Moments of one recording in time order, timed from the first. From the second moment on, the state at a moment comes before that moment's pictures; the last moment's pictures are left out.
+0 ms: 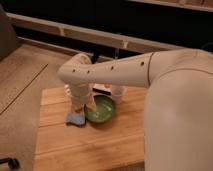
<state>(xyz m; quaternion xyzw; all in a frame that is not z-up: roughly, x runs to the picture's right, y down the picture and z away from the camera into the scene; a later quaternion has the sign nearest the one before) -0.108 0.103 0.703 -0.26 0.23 0.64 0.68</state>
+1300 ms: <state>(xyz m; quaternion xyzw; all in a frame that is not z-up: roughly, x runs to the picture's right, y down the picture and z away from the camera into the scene) -0.108 0.102 0.702 -0.26 0.23 0.64 0.68</state>
